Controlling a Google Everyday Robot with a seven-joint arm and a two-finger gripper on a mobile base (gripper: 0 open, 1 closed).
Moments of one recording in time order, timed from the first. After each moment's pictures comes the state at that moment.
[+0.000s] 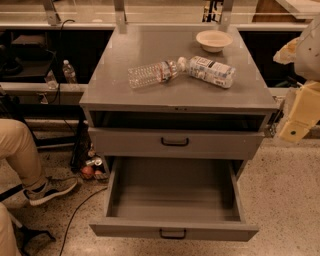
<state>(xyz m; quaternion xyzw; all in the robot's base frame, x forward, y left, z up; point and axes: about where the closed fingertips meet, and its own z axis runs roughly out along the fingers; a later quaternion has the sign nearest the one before) 0.438 -0.213 0.988 -0.60 0.78 -0.05 0.18</state>
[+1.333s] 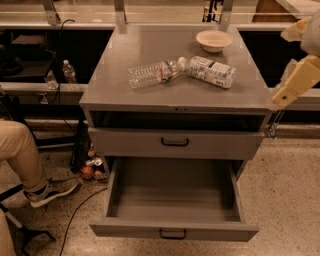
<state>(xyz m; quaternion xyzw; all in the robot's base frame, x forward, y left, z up) 0.519 -0.242 0.997 -0.55 0.78 -0.02 0.30</state>
